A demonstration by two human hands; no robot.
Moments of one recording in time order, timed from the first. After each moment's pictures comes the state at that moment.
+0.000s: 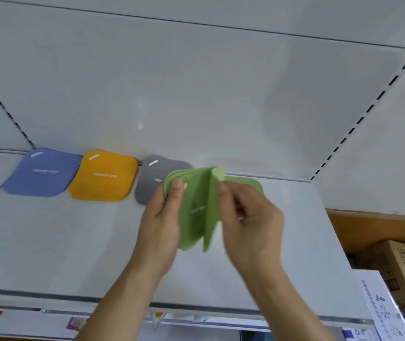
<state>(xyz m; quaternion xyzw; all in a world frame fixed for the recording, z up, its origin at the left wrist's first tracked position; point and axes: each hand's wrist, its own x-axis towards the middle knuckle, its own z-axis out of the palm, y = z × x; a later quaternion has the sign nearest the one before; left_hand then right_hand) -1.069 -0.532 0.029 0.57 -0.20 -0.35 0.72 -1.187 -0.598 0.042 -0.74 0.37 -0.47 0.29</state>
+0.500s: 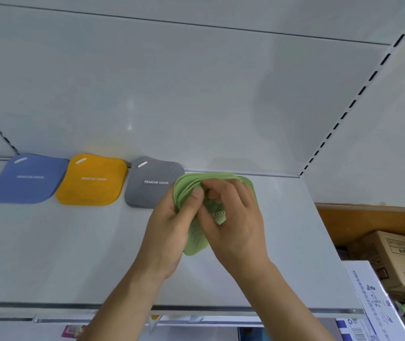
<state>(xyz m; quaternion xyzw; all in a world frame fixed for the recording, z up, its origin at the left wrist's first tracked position) -1.080 -0.539 0.027 0.53 -0.30 -0.39 0.69 -1.188 -0.610 0.017 -0.81 0.30 -0.46 0.17</state>
